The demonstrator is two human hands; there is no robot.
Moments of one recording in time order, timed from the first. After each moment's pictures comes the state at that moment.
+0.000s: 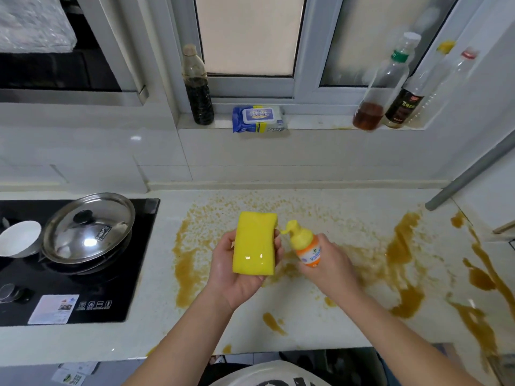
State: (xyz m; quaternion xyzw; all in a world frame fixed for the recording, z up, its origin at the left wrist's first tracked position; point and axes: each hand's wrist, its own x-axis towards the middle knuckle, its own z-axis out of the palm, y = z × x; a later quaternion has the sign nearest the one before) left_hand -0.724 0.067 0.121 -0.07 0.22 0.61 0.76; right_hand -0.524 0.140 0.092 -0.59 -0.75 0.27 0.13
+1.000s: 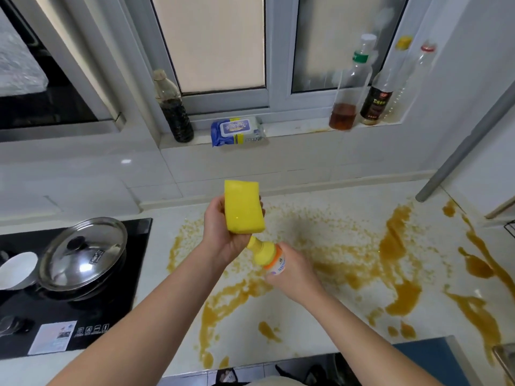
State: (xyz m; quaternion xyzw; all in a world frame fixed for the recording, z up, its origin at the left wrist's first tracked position) left_hand -0.717 0.140 0.175 0.01 0.41 0.65 0.64; right_hand -0.551 0.133 0.078 -0.54 -0.72 0.40 0.16
